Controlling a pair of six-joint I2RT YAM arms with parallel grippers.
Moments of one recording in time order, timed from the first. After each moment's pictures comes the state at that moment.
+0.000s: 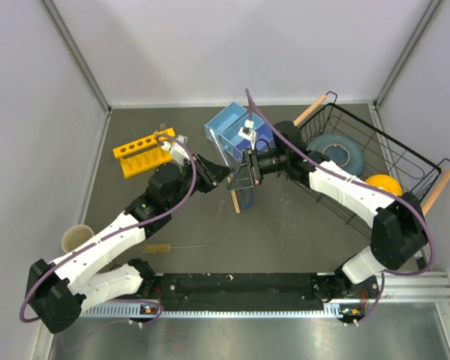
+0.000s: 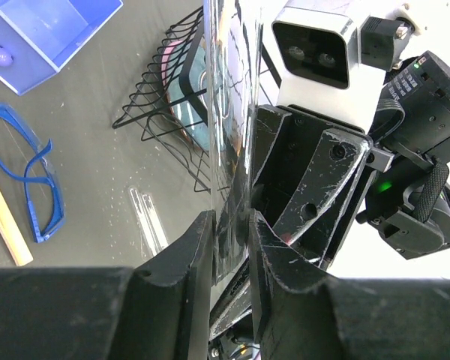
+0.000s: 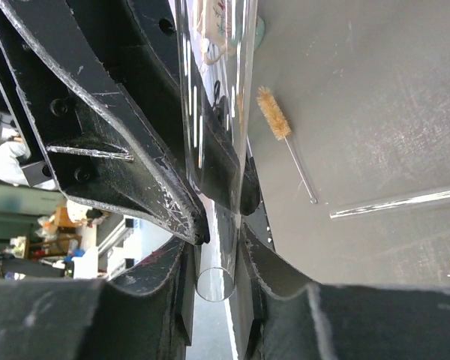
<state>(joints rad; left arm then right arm) -0.69 1.00 0.74 0.14 0.05 -1.04 0.62 1.52 1.16 -0.11 -1.00 0.52</state>
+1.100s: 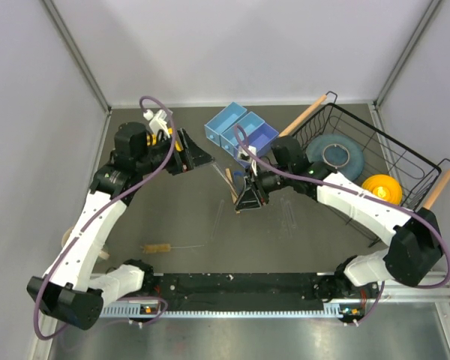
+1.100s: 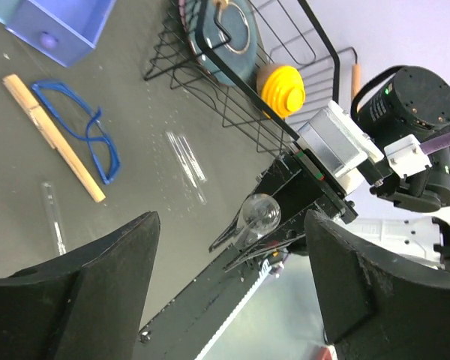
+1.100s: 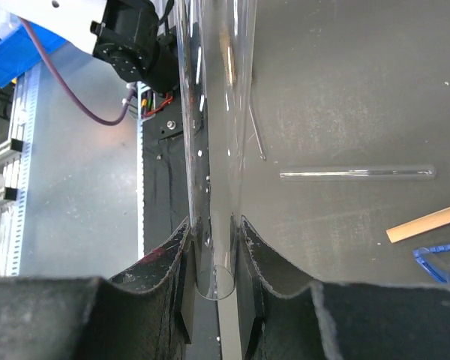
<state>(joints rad) -0.31 1.07 1.19 -0.49 0.57 -0.70 0.69 1.38 1.09 -0.35 -0.90 0.02</state>
